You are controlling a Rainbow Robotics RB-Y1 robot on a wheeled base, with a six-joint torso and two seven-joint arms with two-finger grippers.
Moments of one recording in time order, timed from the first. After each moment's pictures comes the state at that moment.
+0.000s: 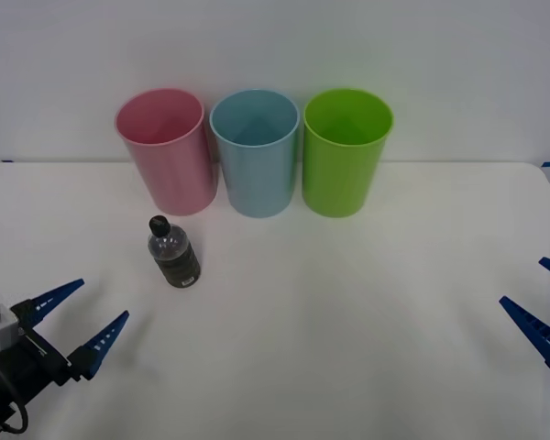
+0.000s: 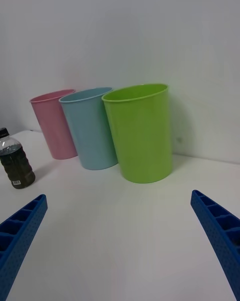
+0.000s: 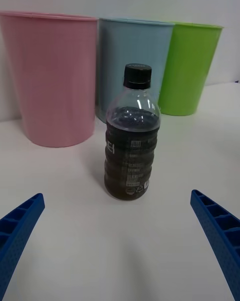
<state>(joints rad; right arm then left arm) 0.35 -0.40 -0.52 -1.66 0.96 -1.22 0.00 0.28 0.32 0.36 -1.50 -1.10 -1.04 -0.22</state>
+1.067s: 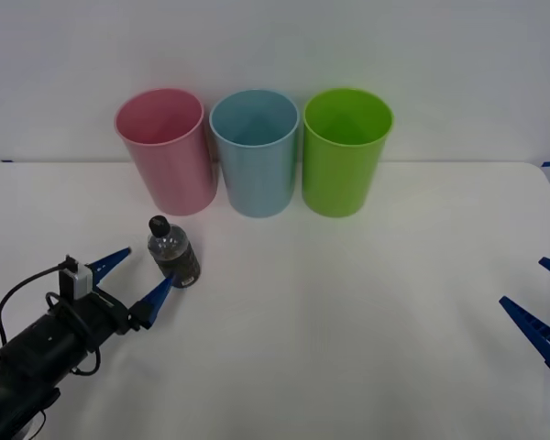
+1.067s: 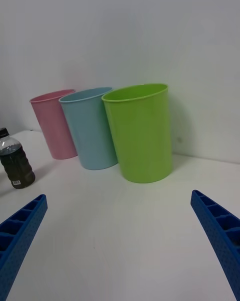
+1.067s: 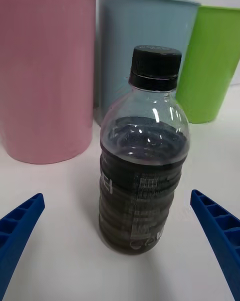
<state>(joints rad) 0.35 -0.40 -0.52 -1.66 0.96 -1.22 0.00 0.03 0.17 0.36 -1.35 -1.33 -0.95 -0.19</state>
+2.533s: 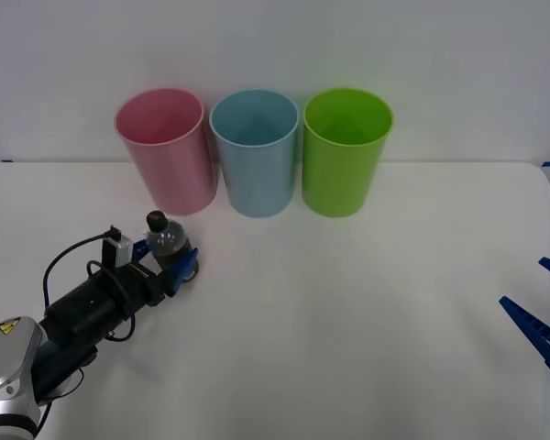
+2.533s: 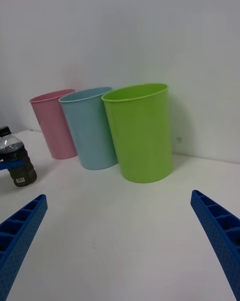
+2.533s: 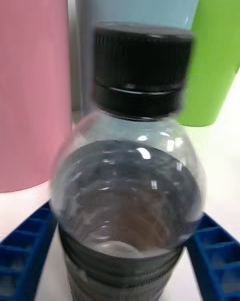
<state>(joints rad) 0.35 -0.40 -0.52 -1.66 0.96 -1.22 0.00 -0.14 0.17 0.29 -1.20 -1.39 -0.88 -0.18</state>
